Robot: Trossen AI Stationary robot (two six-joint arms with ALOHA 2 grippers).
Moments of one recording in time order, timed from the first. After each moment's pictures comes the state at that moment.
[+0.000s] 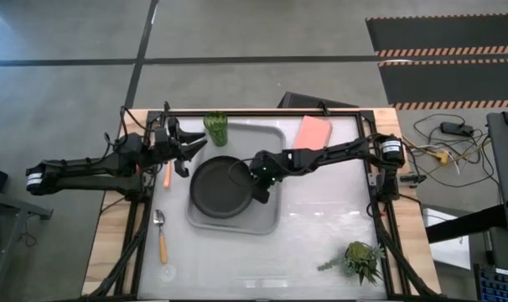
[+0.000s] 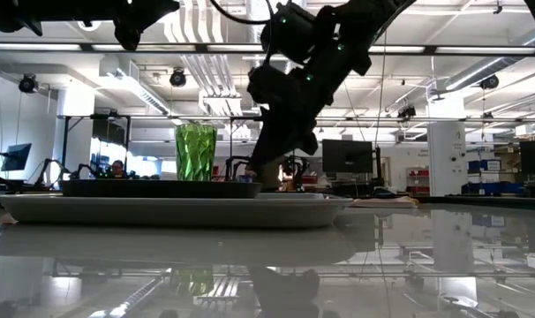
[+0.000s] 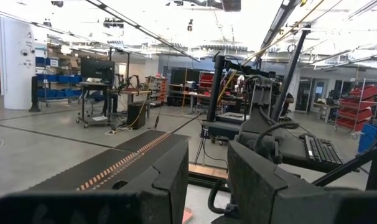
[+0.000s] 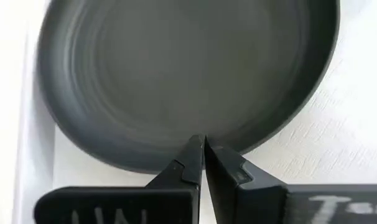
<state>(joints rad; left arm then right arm) 0.20 0.62 0.45 0.42 -0.08 -0.07 -0.09 1.91 1.28 -0.25 -0.10 0.28</state>
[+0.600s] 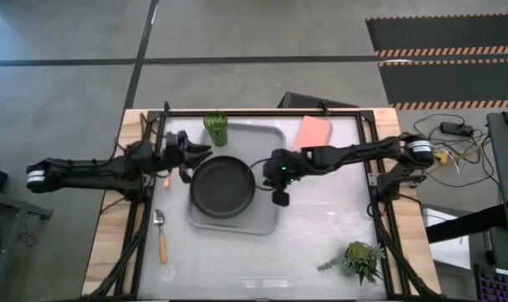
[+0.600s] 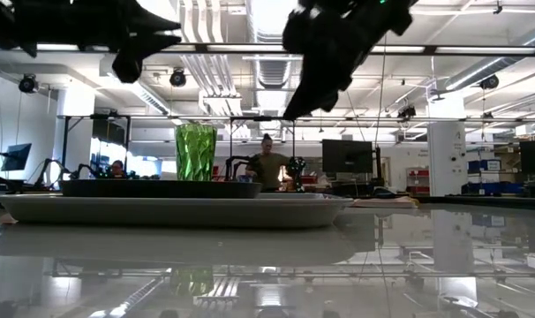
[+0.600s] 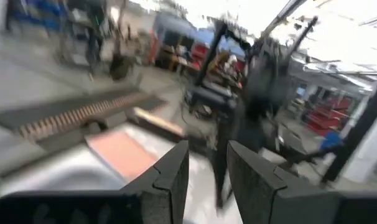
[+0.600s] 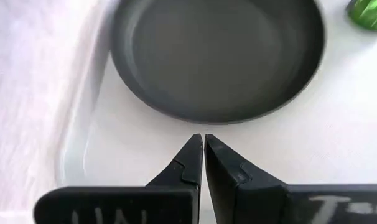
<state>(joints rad) 0.15 0.64 0.34 0.40 -0.08 -0.38 -0.04 1.64 1.16 -0.34 -0.10 0.02</state>
